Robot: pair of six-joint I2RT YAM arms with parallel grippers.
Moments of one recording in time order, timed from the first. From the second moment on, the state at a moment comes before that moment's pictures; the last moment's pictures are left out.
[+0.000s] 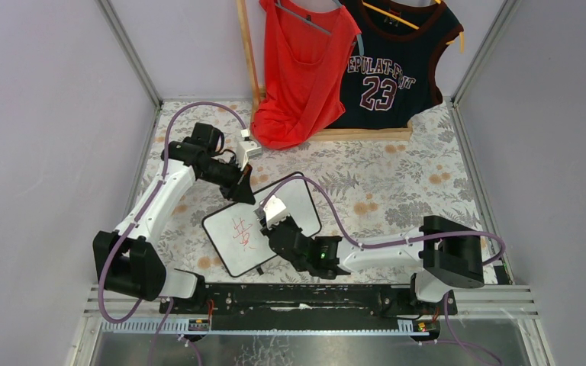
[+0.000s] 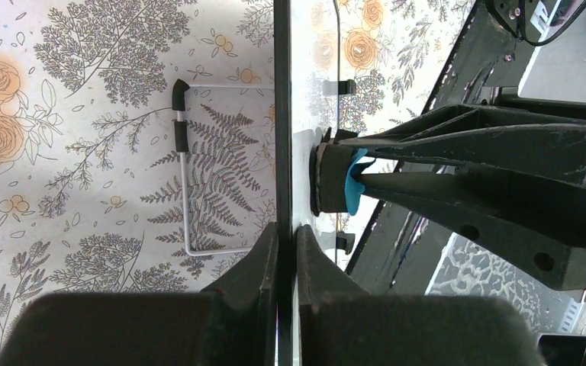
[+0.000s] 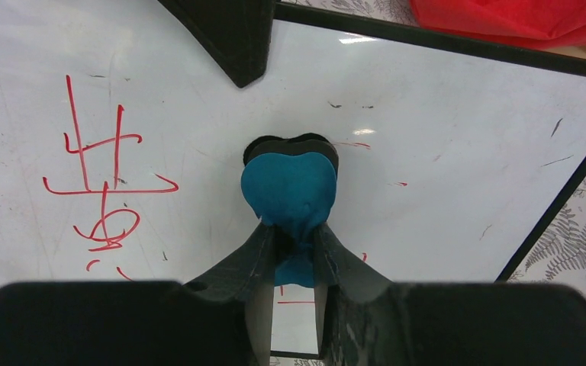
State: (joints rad) left arm -0.21 1.38 1.21 -1.06 0.80 0.54; right arm 1.38 1.62 0.91 0.26 0.77 0.19
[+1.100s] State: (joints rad) left arm -0.21 1.38 1.20 -1.03 0.81 0.54; right arm 1.25 1.51 0.87 0.23 0.74 0.14
